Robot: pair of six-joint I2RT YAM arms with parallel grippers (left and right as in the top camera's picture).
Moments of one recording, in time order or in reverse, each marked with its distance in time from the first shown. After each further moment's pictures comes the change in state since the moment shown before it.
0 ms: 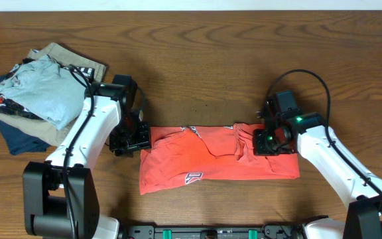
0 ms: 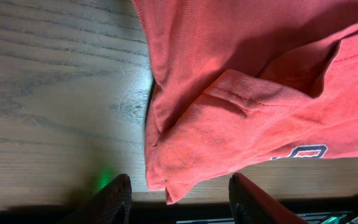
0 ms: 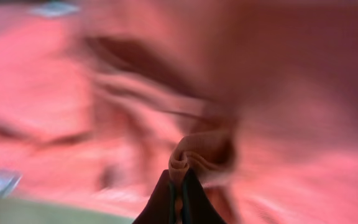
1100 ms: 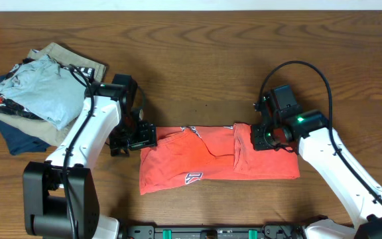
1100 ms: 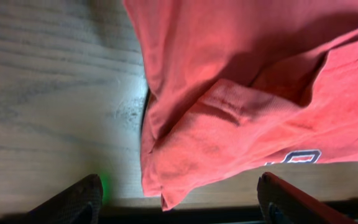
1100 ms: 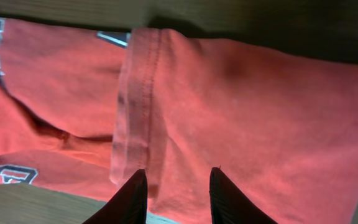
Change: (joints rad) left arm 0.000 0.000 0.000 0.026 0.008 -0.008; right arm 0.054 -0.068 0.087 -0.060 0.177 0.053
